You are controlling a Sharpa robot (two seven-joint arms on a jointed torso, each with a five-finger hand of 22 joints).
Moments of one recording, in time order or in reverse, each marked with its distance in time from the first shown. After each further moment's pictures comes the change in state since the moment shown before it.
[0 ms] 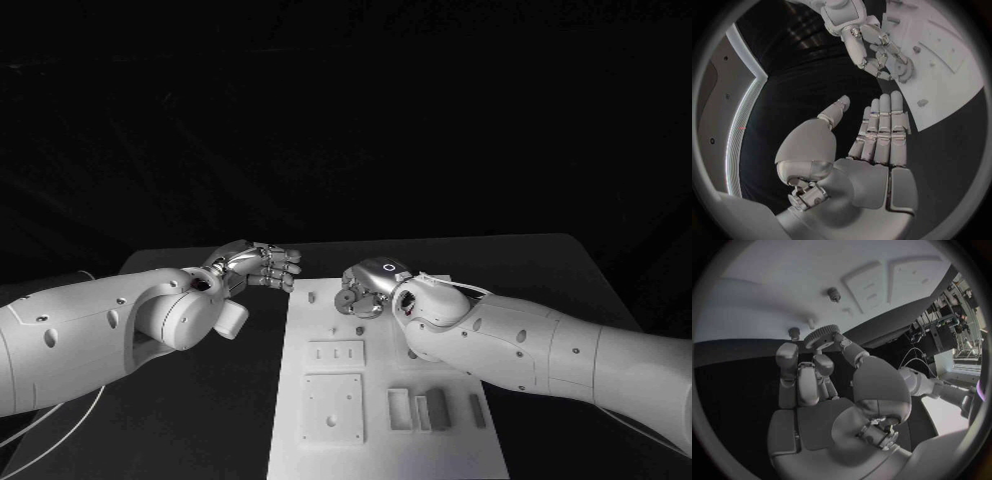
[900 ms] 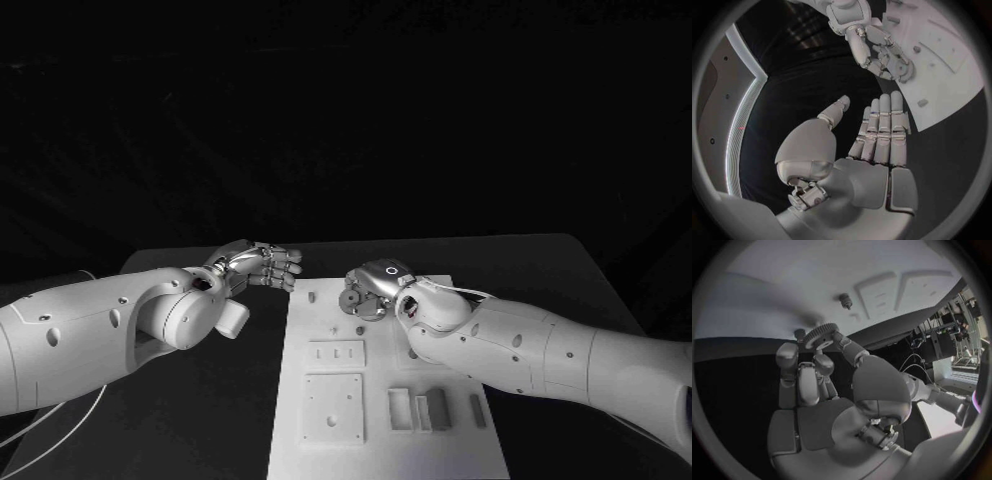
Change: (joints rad) left arm 0.000 0.004 0.000 -0.003 0.000 -0.001 0.000; left_hand 0.000 0.000 0.000 0.000 0.000 0.000 0.000 0.000 0.002 0.000 0.000 0.000 0.001 0.000 0.000 0.000 0.001 0.000 0.000 0.000 0.000 0.001; right arm -0.008 0.017 -0.031 -0.060 -0.035 -0.064 0.035; right_hand 0.020 -0.001 0.007 -0.012 0.005 0.006 -0.006 0.002 0.000 0.007 0.000 -0.004 0.001 0.001 0.001 0.000 0.000 0.000 0.005 -0.002 0.000 0.000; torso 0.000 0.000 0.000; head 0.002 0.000
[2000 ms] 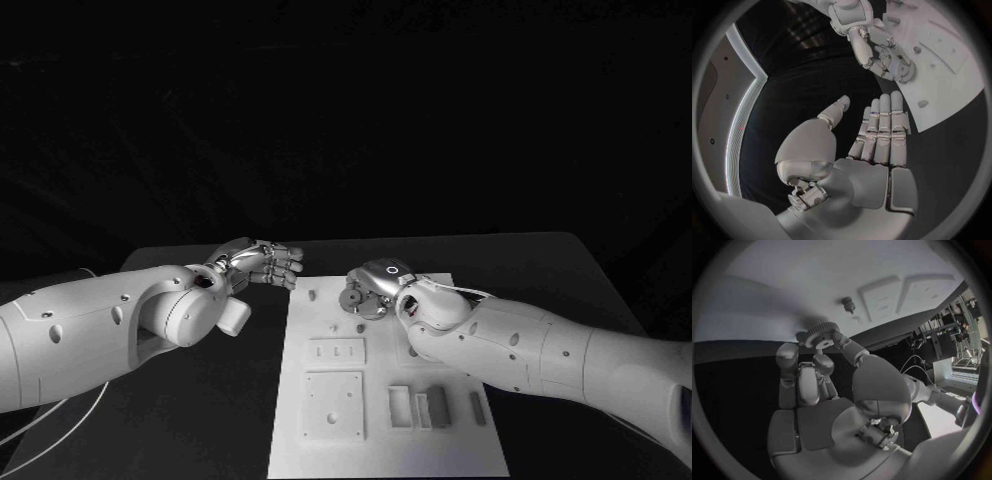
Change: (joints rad) left arm 0.000 0.004 0.000 -0.002 0.000 0.000 -0.001; left_hand 0.000 0.000 0.000 0.000 0.000 0.000 0.000 -0.004 0.001 0.000 0.000 -0.004 0.001 0.000 0.000 -0.004 0.002 -0.005 0.000 0.000 0.000 0.001; right arm -0.008 0.014 0.000 -0.030 0.002 -0.003 0.011; right_hand 0.010 -0.011 -0.002 -0.001 0.003 0.006 0.000 -0.013 0.000 0.004 0.004 -0.009 0.001 0.003 0.003 -0.004 -0.008 0.001 0.000 0.000 0.000 0.000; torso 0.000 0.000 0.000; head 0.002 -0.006
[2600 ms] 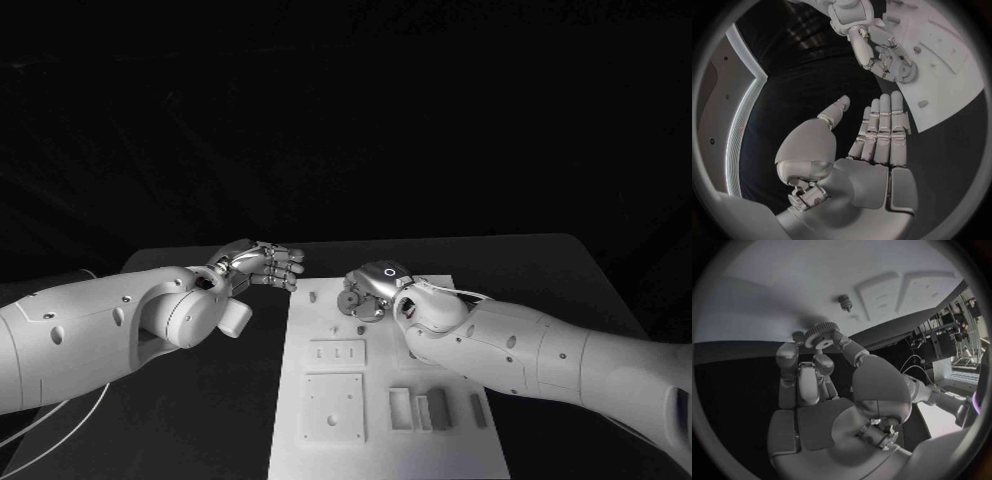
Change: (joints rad) left arm 0.000 0.001 0.000 -0.001 0.000 -0.001 -0.001; left_hand 0.000 0.000 0.000 0.000 0.000 0.000 0.000 0.000 0.001 0.000 0.000 0.000 0.001 0.000 0.000 0.000 0.002 -0.004 0.000 0.000 0.000 0.000; right arm -0.001 0.011 0.000 -0.006 0.001 0.001 -0.003; right_hand 0.001 -0.001 -0.001 -0.001 0.000 0.000 0.001 -0.007 0.000 0.000 0.000 0.000 0.000 -0.003 -0.003 0.000 -0.001 0.000 0.000 0.000 0.000 0.000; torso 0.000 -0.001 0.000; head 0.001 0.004
